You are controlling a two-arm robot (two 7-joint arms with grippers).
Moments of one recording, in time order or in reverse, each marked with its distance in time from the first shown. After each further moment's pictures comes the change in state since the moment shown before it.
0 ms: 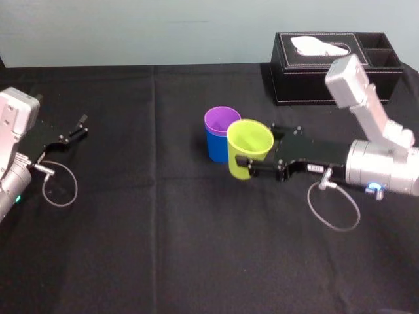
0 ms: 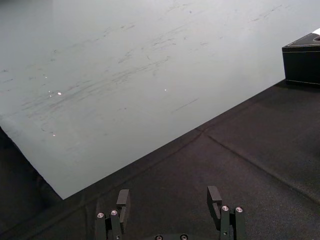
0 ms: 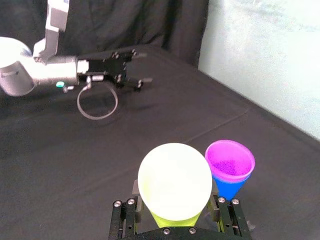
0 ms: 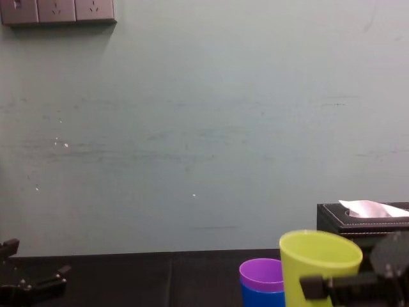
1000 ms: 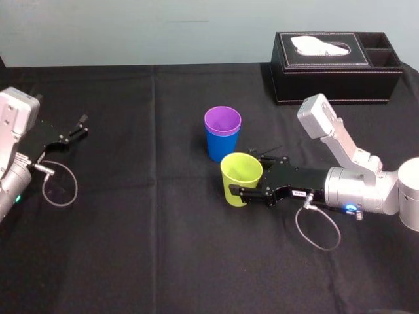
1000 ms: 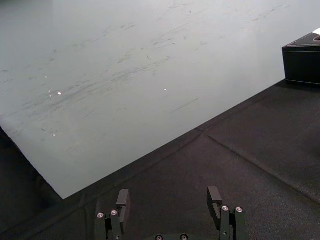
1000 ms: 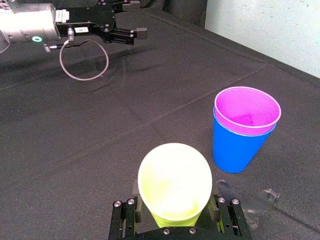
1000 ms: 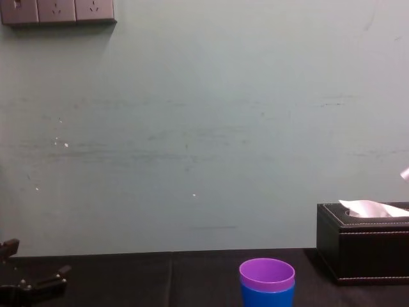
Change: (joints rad) left arm 0.000 0.000 0.000 0.000 0.000 0.000 0.000; right arm 0.047 -0.098 -0.086 0.224 -0.072 -0.052 0.045
